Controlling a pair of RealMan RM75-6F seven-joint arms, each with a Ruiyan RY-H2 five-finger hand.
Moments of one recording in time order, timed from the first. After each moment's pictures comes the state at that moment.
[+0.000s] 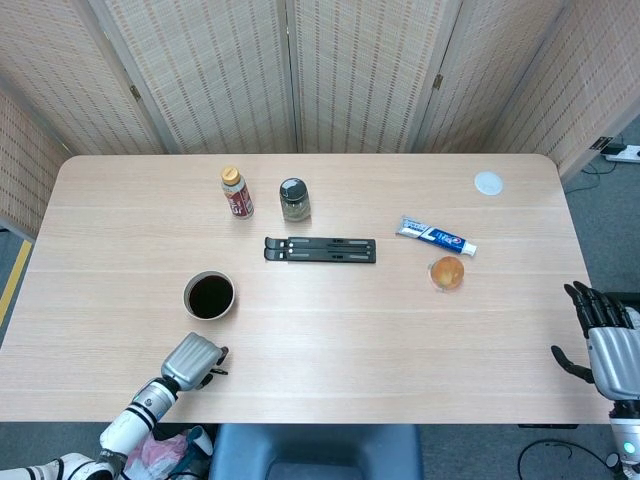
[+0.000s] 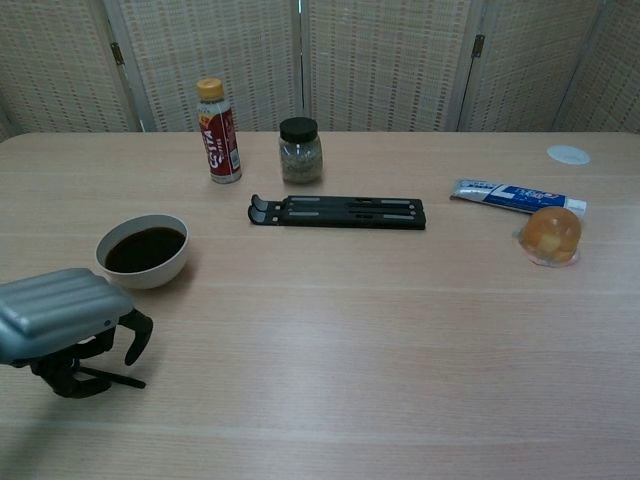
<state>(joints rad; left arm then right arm) -0.52 -1.47 0.02 -1.57 1.30 0.89 0.63 0.05 -1.14 0.06 -1.51 -1.49 1.49 0.02</state>
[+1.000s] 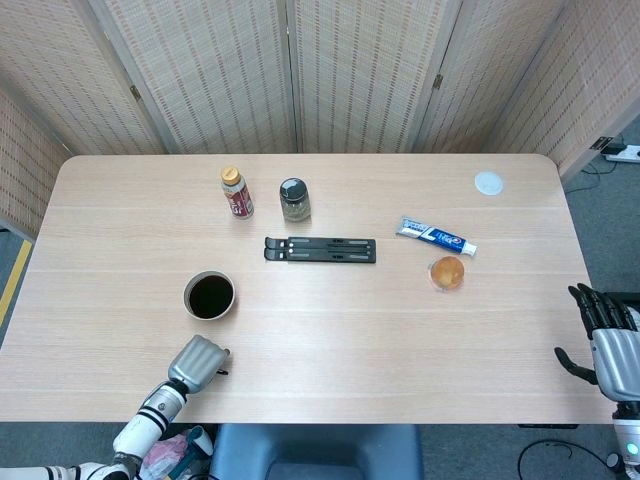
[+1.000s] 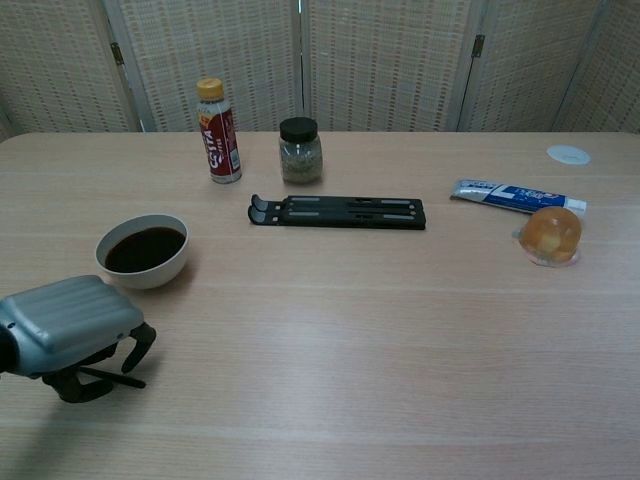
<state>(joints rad) -0.57 -1.53 0.06 -1.63 1.10 0.97 0.93 0.04 -1.15 0.06 -1.48 -1.48 1.48 0.05</state>
